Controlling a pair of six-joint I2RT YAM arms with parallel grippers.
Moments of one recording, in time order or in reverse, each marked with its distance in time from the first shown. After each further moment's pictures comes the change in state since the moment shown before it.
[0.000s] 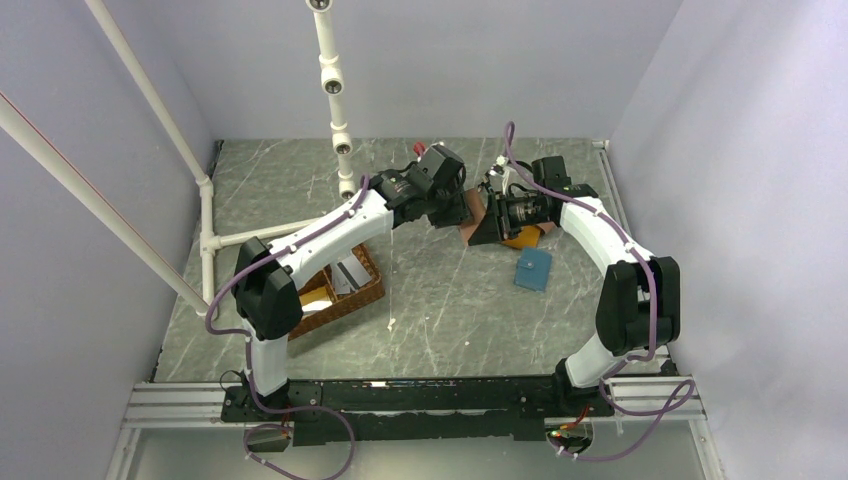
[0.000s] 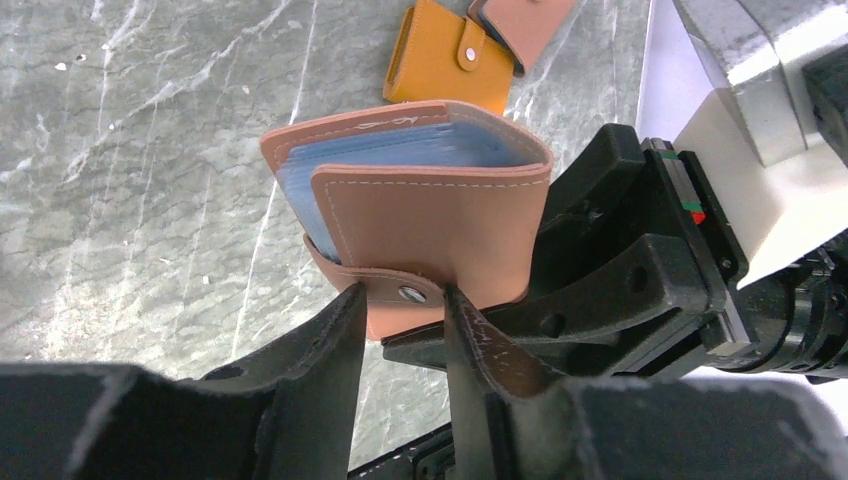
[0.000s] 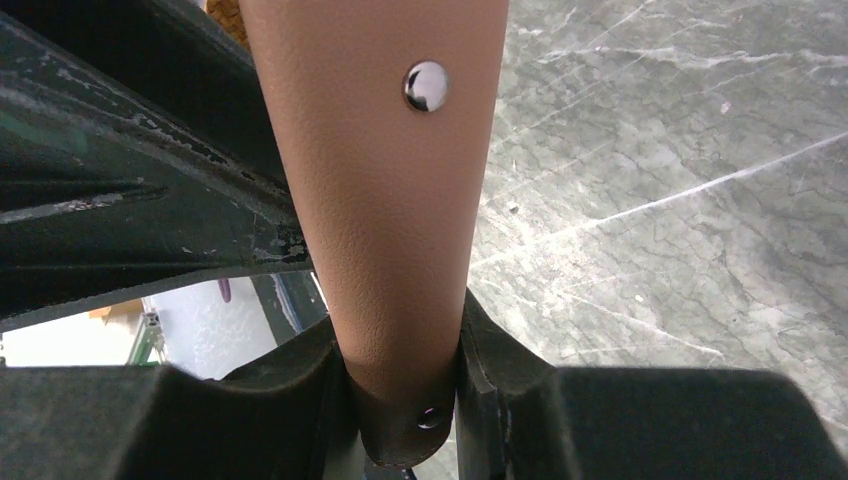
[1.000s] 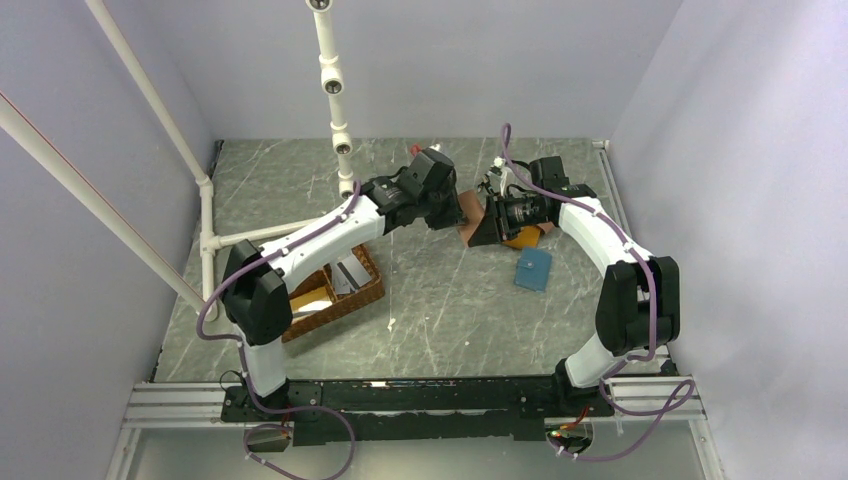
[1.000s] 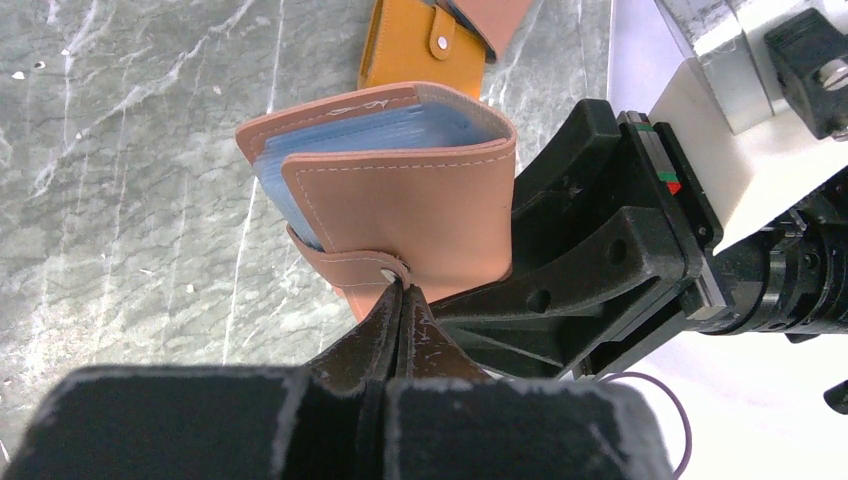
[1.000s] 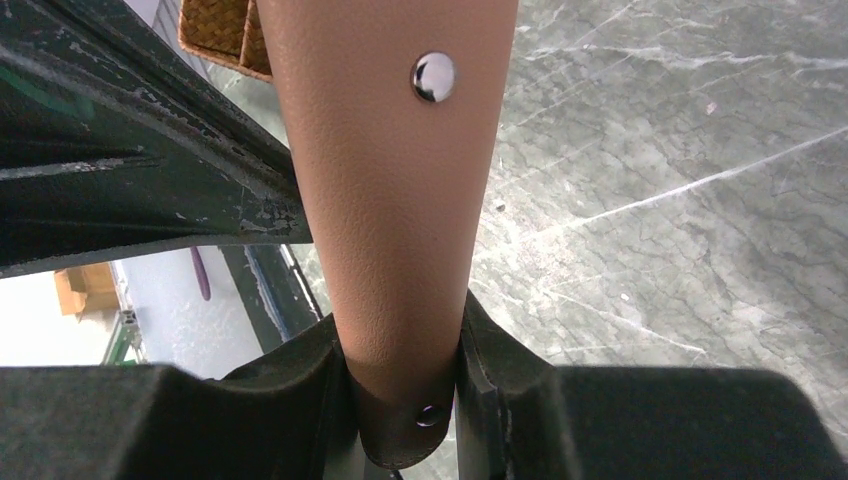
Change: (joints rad) left arm 0.018 -0.056 -0.114 0.121 0.068 0.028; right arm 0.007 0.000 0.000 -0.002 0.032 -0.026
